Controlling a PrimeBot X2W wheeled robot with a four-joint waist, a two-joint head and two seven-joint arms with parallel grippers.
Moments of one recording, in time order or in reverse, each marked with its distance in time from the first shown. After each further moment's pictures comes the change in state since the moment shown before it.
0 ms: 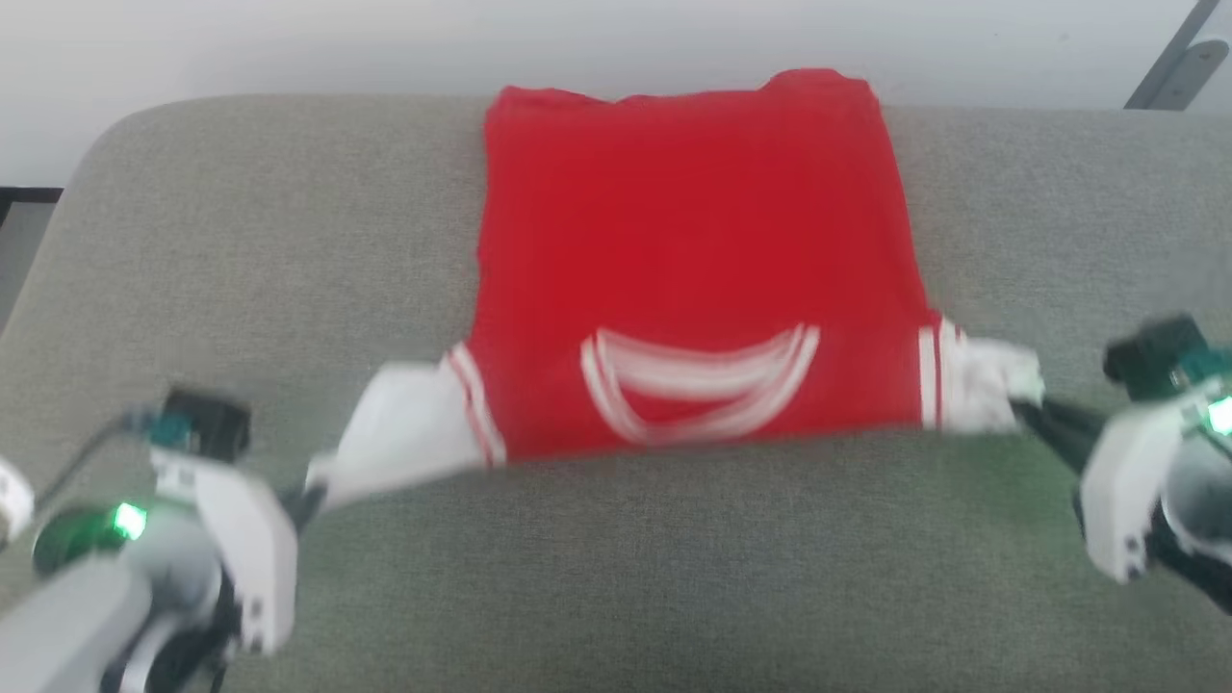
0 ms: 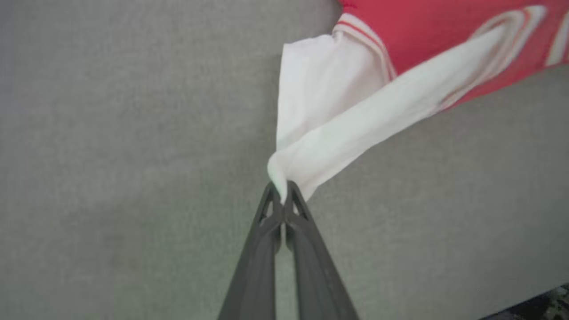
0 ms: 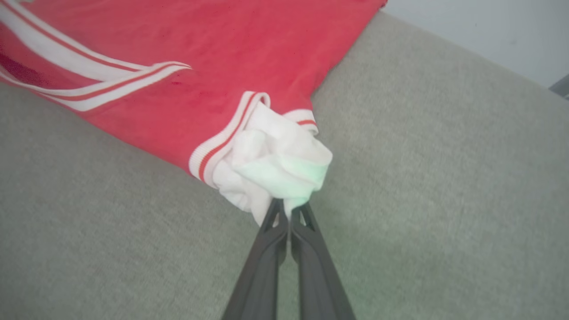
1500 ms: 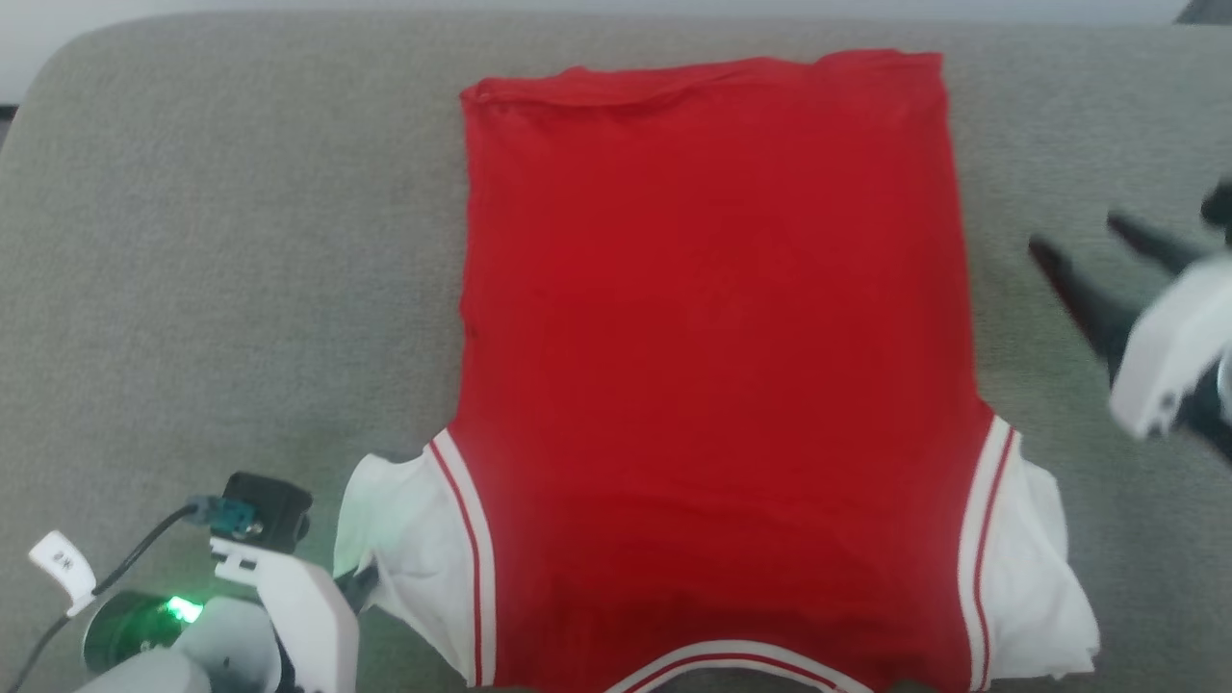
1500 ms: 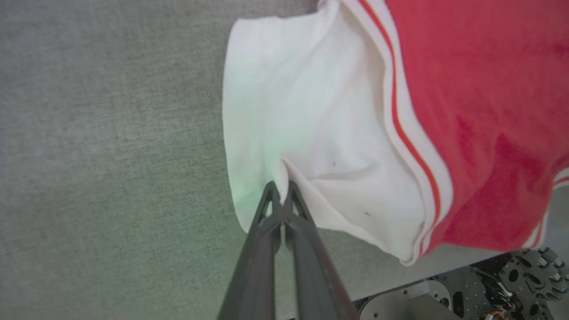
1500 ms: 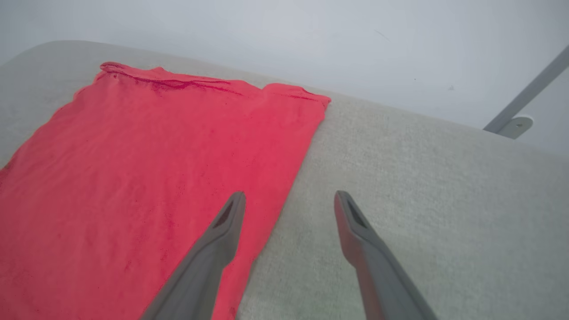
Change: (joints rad) left arm 0.170 0.056 -0.036 -0.303 -0.005 0.227 0.039; right arm 0.061 0.252 -0.526 -0.284 -0.213 0.000 0.310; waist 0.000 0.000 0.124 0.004
